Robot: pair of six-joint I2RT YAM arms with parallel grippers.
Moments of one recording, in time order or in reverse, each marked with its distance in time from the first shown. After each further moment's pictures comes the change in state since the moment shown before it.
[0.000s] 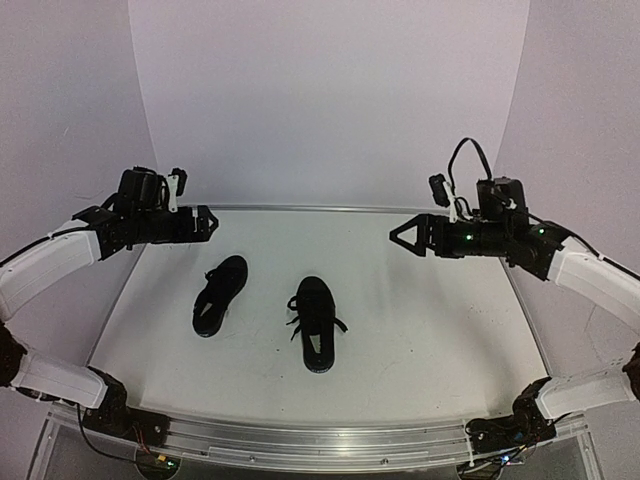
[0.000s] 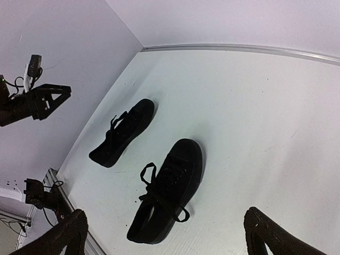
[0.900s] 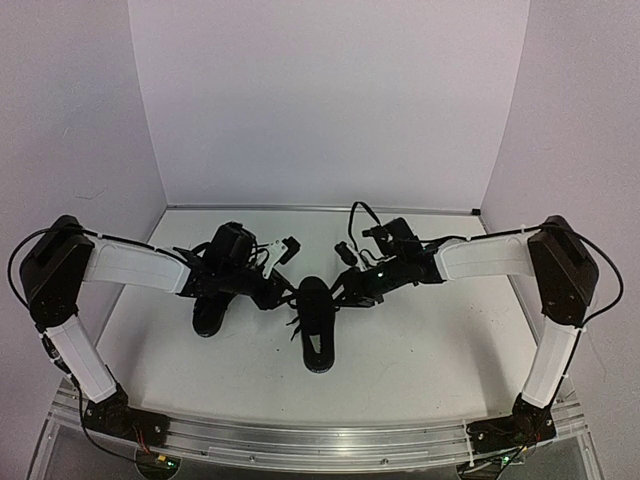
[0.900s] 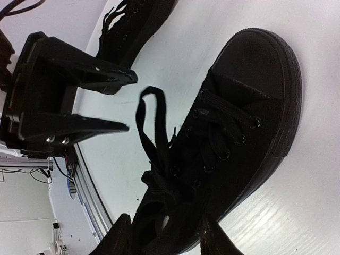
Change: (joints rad) left arm -0.308 0.473 -0.097 0.470 0.285 0.342; right arm 0.160 0.663 0.116 0.192 -0.295 0.082
